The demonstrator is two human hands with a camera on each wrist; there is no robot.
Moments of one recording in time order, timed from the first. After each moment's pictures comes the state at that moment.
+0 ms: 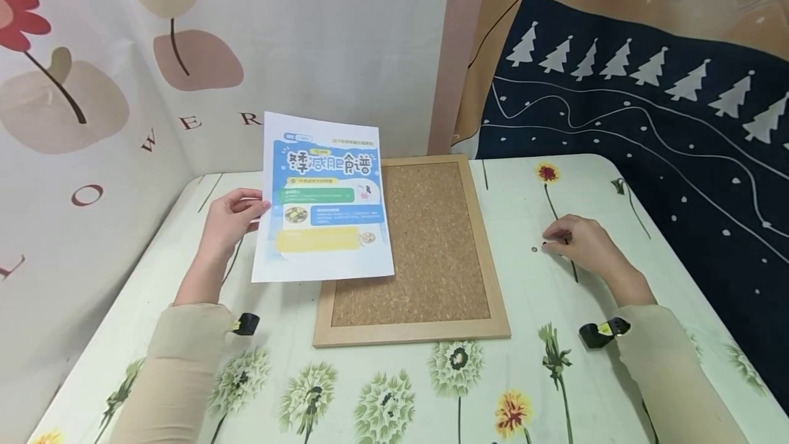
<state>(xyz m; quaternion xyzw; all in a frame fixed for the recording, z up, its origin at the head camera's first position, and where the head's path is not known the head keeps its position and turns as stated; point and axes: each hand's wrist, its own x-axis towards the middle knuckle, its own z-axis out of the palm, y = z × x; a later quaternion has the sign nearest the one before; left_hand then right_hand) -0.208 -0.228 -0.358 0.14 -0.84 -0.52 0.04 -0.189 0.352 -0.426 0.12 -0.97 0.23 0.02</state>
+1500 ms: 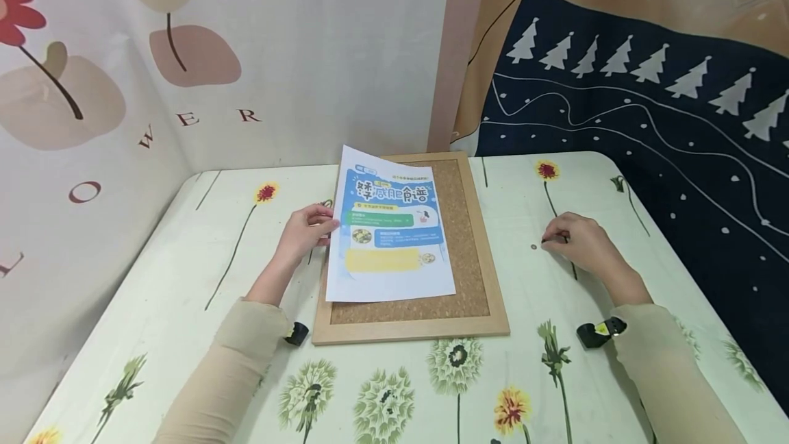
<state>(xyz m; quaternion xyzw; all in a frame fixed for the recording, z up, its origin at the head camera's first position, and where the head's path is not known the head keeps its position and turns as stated) -0.215 -0.140 -0.410 0.07 -0.84 -0.53 -0.04 -0.187 0.349 -0.428 0.11 -0.97 0.22 0.03</state>
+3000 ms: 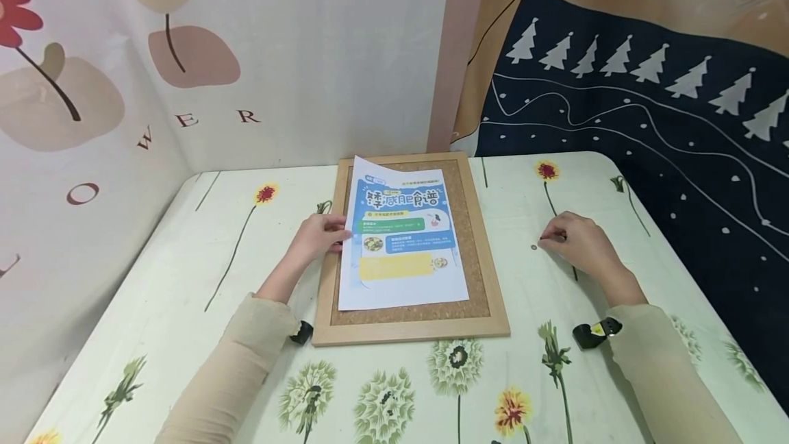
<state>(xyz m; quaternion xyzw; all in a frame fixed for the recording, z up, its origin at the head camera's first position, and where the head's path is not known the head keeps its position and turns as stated) -0.220 -0.124 -0.413 0.03 -0.88 -0.45 -0.11 -0.187 0.341 -0.428 0.09 -0.97 0.21 0.04</state>
